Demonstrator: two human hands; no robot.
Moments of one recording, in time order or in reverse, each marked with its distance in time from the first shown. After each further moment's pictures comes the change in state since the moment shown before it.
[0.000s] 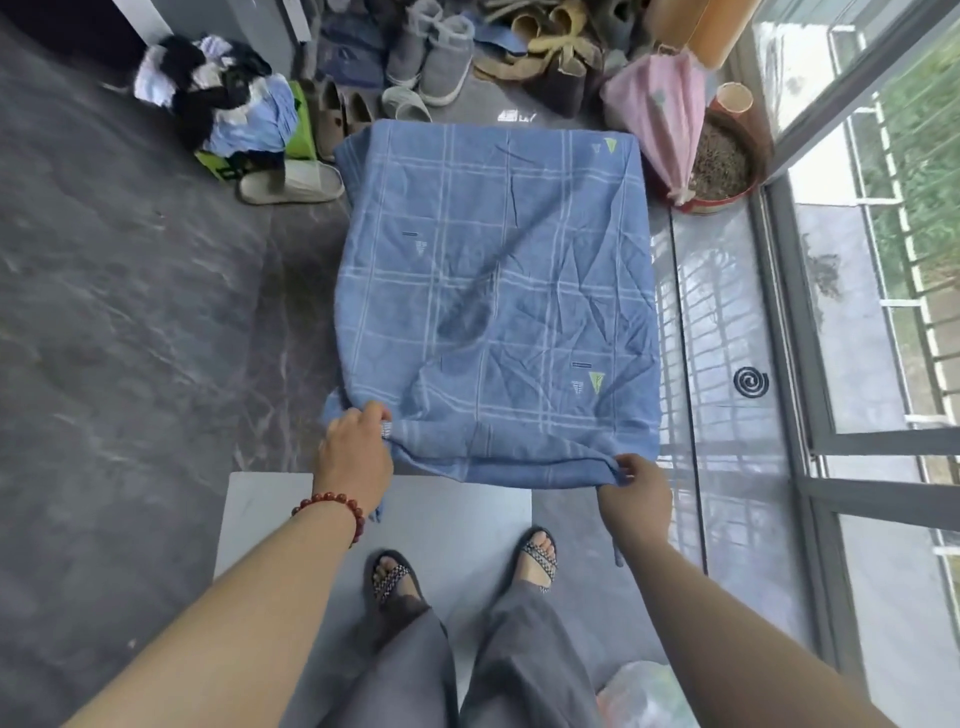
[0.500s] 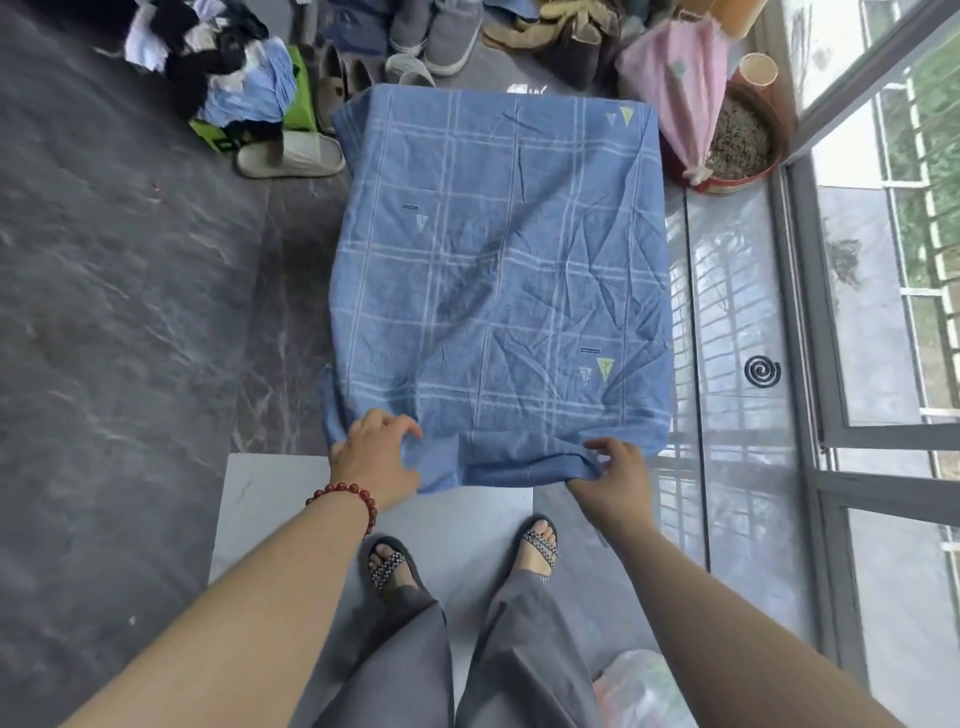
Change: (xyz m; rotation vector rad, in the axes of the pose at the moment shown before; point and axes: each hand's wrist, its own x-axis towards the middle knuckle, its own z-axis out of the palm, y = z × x) left_hand -0.006 0.003 0.027 0.020 -0.275 -0.021; right_hand 0.006 0.002 0.020 -0.025 -0.146 -0.125
